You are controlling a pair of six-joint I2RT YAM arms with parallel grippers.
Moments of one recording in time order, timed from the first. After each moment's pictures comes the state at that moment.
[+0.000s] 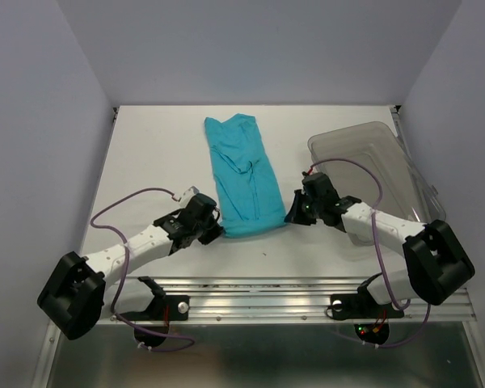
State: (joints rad) left arm -0.70 1.14 0.56 -0.33 -0.12 -1.19; right arm 0.56 1.38 0.71 -0.20 -0.08 0.68
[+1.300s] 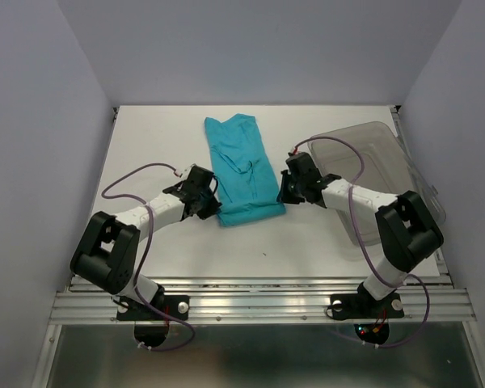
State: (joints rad) left arm -0.49 1.47 0.78 -0.28 -0.06 -0.97; right arm 0.55 1.65 0.99 -0.21 0.02 0.58
